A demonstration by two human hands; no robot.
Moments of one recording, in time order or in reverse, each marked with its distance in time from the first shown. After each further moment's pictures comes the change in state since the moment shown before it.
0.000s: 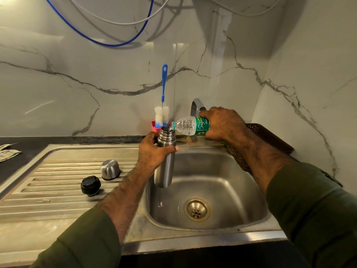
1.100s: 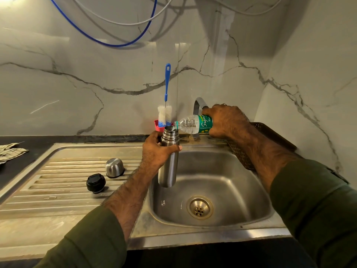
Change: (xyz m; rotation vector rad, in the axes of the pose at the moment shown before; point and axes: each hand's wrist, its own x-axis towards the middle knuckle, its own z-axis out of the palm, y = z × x) left_hand -0.004 0.001 0.001 0.009 -0.001 0.008; right_hand -0.001 -0.001 -0.003 -0.029 0.013 -0.002
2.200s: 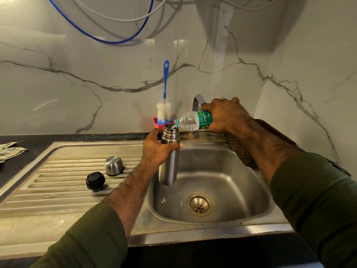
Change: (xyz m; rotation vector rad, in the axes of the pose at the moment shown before) left_hand -0.003 0.003 0.002 -0.024 -0.013 -0.012; right_hand 0.020 0.015 0.012 -0.046 0.032 -0.034
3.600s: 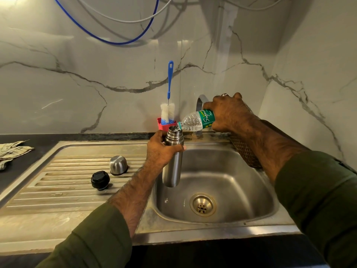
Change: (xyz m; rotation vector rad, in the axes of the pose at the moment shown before) left_hand -0.002 -0.004 0.000 -0.012 -0.008 0.008; right_hand -0.002 -0.008 -0.015 -0.123 0.023 -0.028
